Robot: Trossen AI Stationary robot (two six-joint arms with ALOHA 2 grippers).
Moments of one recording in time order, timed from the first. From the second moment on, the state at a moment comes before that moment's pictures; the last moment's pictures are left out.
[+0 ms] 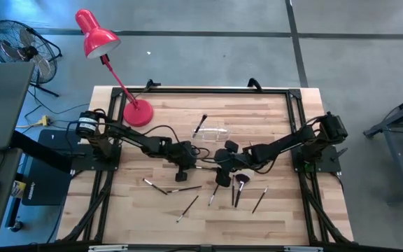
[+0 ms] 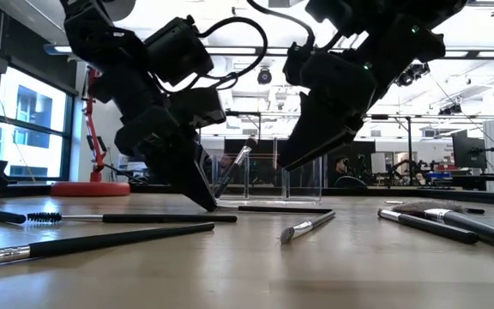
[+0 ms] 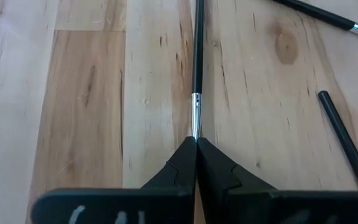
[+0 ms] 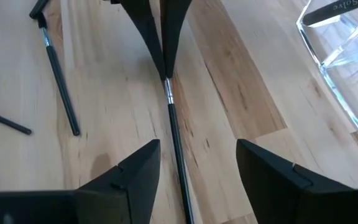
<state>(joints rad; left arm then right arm) -0.05 1.76 0.79 0.12 0.08 -0.05 0.20 1.71 0.88 0.01 0.25 0.42</state>
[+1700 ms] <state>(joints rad) -0.05 1.76 1.13 -0.31 0.04 0.15 0.16 1.71 0.88 -0.05 0.14 0.31</state>
